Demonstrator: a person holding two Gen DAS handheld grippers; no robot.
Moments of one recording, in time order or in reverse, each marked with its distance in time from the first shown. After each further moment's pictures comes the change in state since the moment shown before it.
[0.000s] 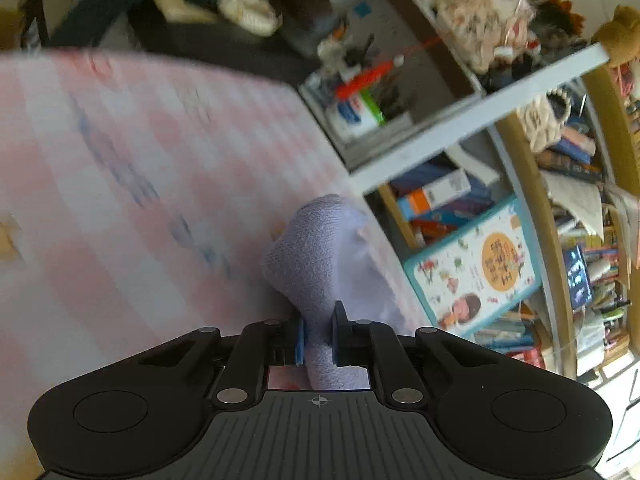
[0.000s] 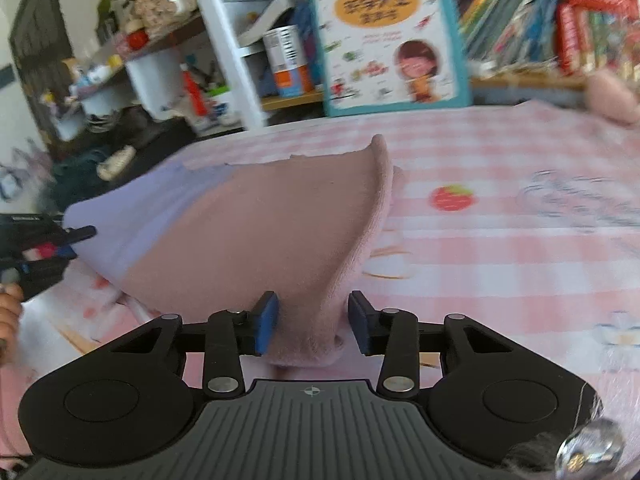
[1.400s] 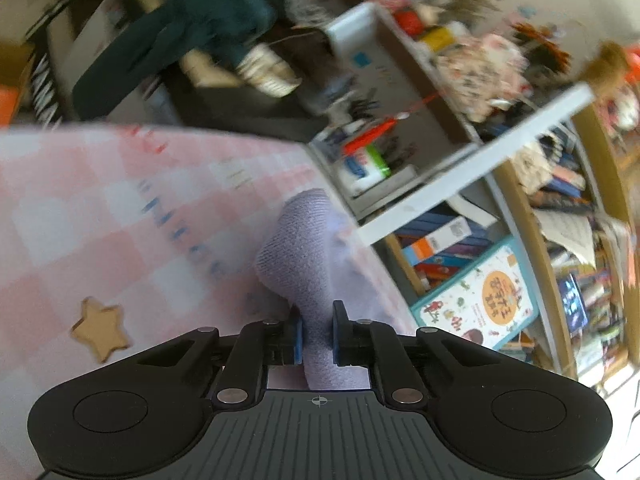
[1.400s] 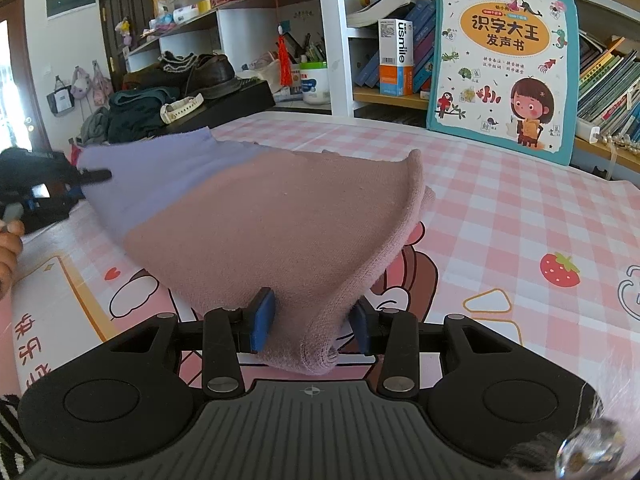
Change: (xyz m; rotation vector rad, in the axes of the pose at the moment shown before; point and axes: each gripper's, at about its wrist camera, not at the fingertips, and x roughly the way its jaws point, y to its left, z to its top) left arm -0.021 0.021 0.009 0.079 -0.115 -0.037; right arm 0.041 0.048 0.006 -0.296 0.024 0.081
